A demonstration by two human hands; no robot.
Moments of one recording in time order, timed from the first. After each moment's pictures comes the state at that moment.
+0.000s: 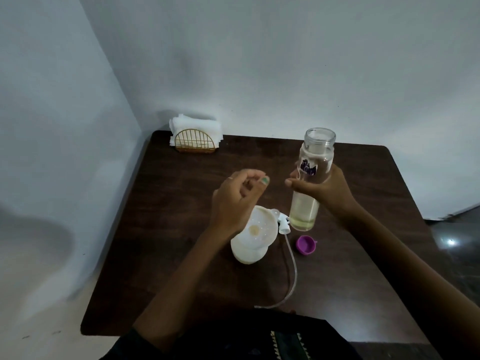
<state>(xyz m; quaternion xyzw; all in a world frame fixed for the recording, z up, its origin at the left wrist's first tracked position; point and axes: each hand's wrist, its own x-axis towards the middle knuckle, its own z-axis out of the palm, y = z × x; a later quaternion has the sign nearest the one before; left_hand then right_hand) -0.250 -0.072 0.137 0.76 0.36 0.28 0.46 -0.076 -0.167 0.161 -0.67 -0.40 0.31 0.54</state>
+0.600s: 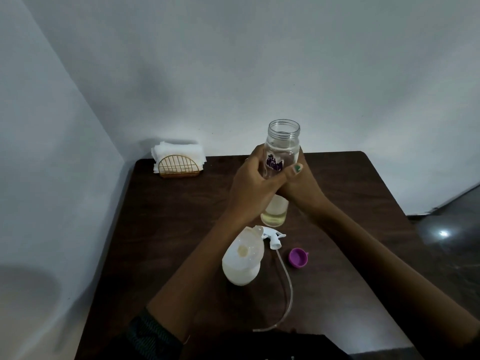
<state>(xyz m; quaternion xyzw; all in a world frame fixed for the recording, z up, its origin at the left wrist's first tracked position) -0.183 -0.080 0.203 0.73 0.24 0.31 0.56 -0.078 -0.134 0.185 -0.67 -0.45 0.24 0.55</state>
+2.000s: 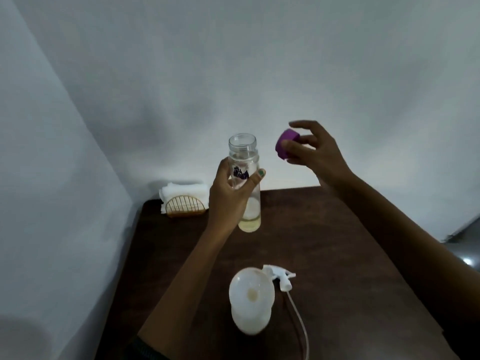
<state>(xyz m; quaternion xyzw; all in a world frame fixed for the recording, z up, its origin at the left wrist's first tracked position) -0.190 -0.022 0.230 0.70 0.30 0.41 0.50 -0.026 -0.103 0.275 -0.63 -0.39 0.21 0.64</state>
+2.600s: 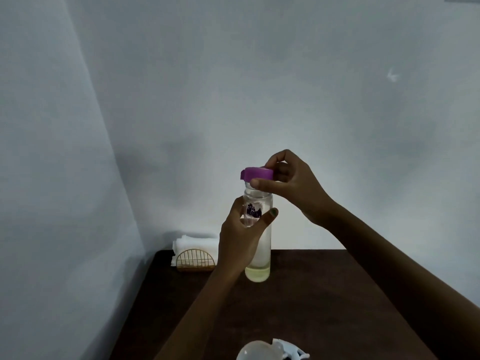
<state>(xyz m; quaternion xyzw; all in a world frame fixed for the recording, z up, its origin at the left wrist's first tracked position) -0.180 -0.009 0.270 0.71 0.31 0.42 0.47 -0.062 -0.060 0.348 -0.57 -0.52 0.21 0.60</state>
